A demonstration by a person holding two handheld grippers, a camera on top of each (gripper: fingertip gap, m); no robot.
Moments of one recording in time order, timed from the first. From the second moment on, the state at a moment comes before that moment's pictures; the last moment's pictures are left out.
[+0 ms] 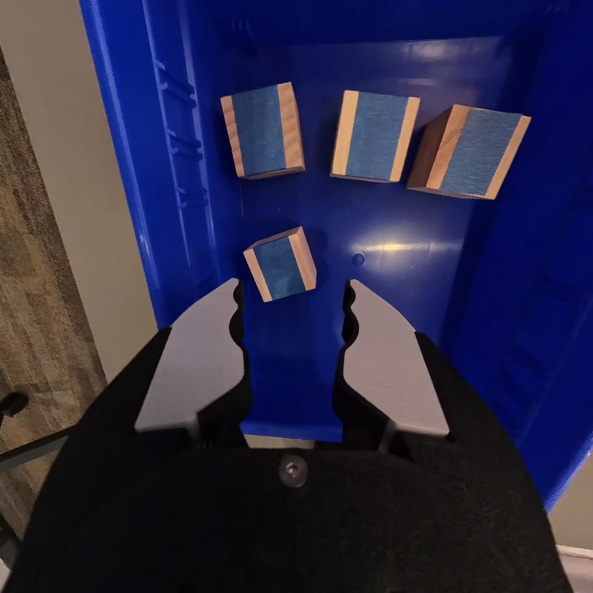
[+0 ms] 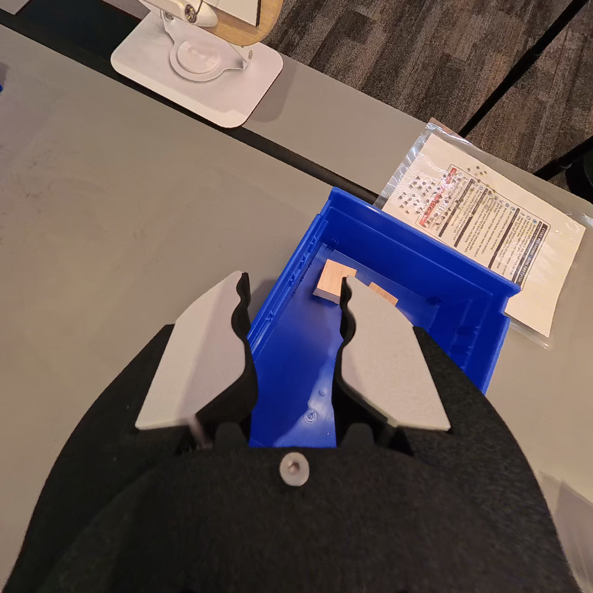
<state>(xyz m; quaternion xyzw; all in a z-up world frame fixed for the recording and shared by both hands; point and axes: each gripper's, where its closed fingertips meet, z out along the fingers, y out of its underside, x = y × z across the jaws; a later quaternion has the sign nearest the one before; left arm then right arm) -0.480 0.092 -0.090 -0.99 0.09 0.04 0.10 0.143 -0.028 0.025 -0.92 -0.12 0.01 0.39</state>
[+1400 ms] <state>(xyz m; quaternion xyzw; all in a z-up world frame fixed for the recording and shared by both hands) -0.349 0.051 0.026 -0.86 0.31 -0.29 0.28 0.055 -0.007 0.089 -0.78 -0.28 -0.02 0.56</state>
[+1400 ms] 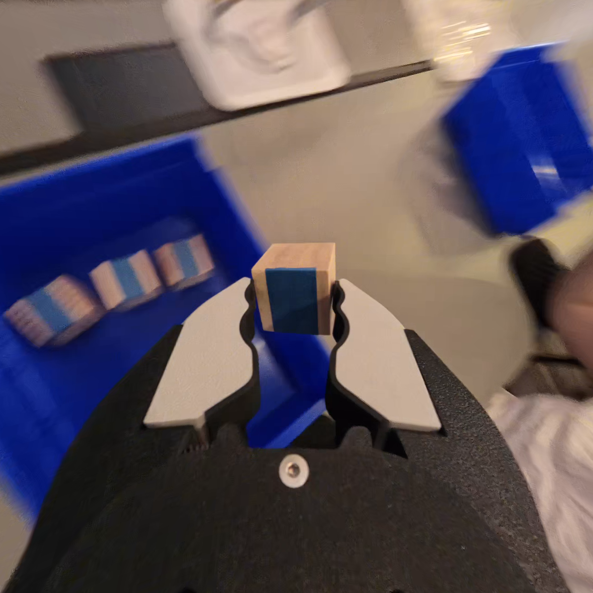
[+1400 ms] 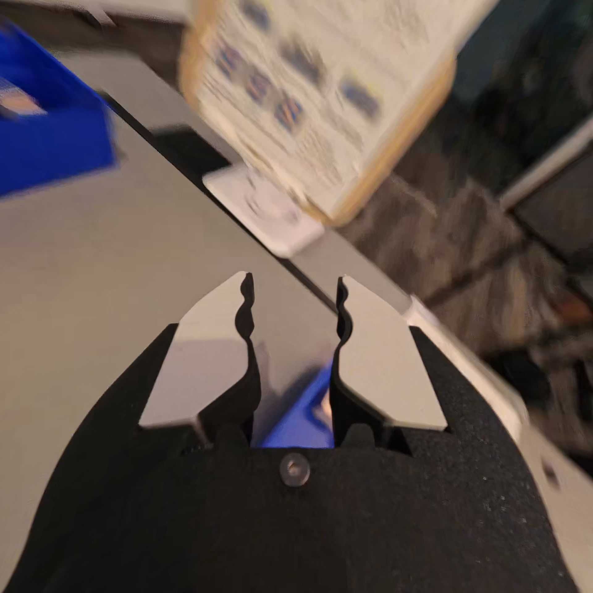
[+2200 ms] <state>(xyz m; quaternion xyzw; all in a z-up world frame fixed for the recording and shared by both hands) -0.165 -0.100 0.089 -0.55 0.49 -0.67 0.13 -0.178 -0.086 0.082 -0.50 -0.56 -0.02 0.66</state>
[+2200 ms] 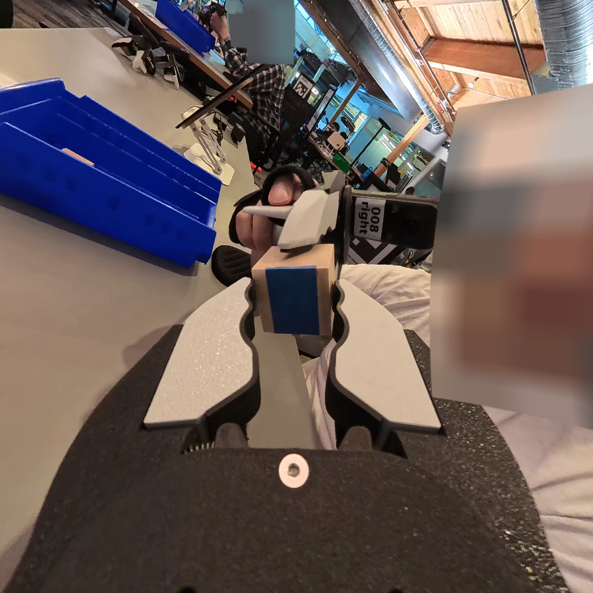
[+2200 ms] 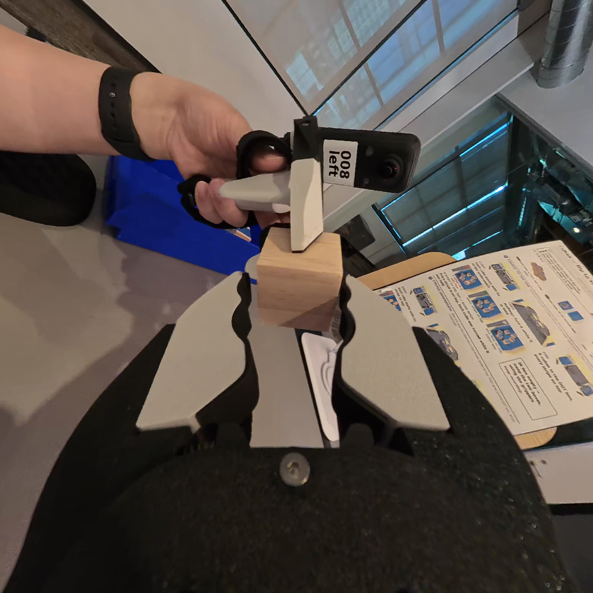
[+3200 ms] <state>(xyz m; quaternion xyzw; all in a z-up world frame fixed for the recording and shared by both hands) -0.197 -0.067 0.112 -0.59 0.53 -0.50 0.36 0.227 -0.028 -0.037 -0.92 0.06 0.19 0.34</state>
